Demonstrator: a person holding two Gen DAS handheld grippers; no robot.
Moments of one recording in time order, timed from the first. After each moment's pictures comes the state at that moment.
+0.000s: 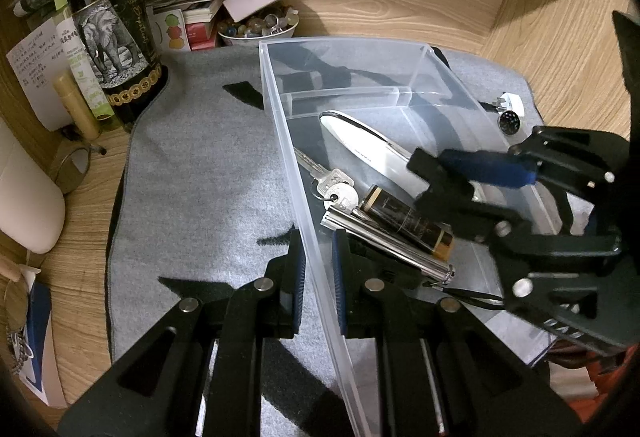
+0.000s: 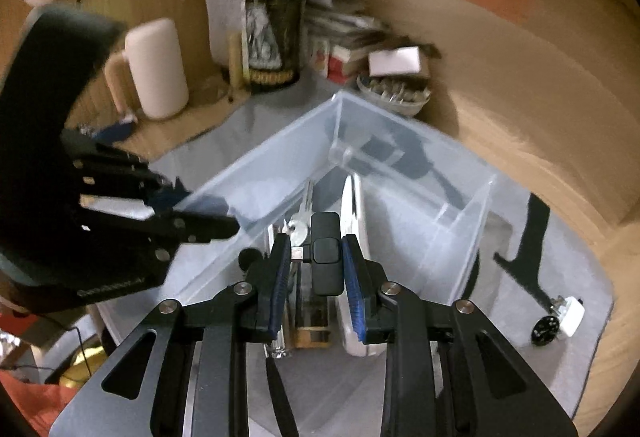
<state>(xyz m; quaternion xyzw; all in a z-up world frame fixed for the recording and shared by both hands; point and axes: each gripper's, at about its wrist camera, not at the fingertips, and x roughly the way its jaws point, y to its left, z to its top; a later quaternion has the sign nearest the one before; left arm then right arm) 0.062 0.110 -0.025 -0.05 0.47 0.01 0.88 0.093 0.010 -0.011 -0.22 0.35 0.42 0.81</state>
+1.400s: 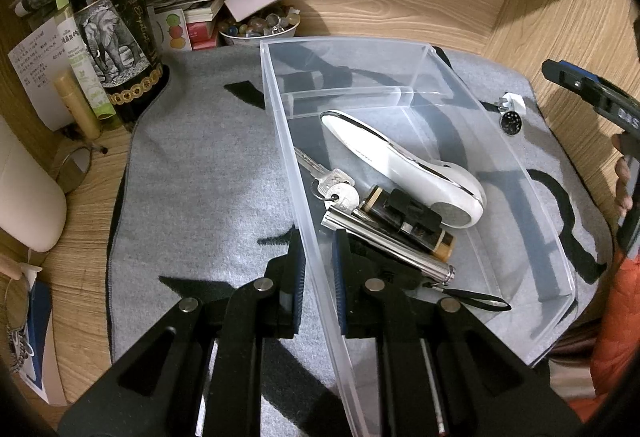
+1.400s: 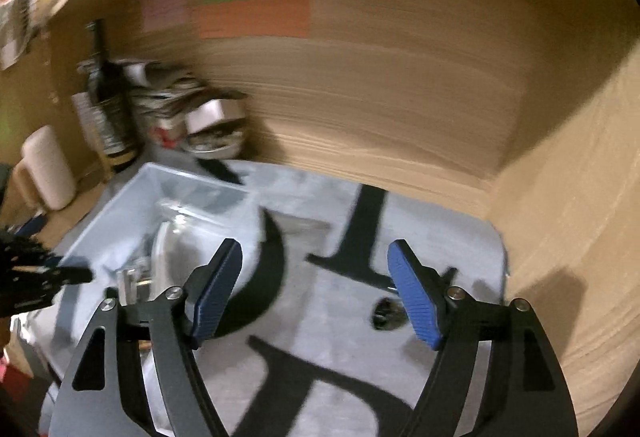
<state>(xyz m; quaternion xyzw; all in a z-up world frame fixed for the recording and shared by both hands) 0.061 0.113 -0.026 -0.05 0.47 0.02 0.88 0.166 -0.130 0.041 -0.10 0.31 0.24 0.91</state>
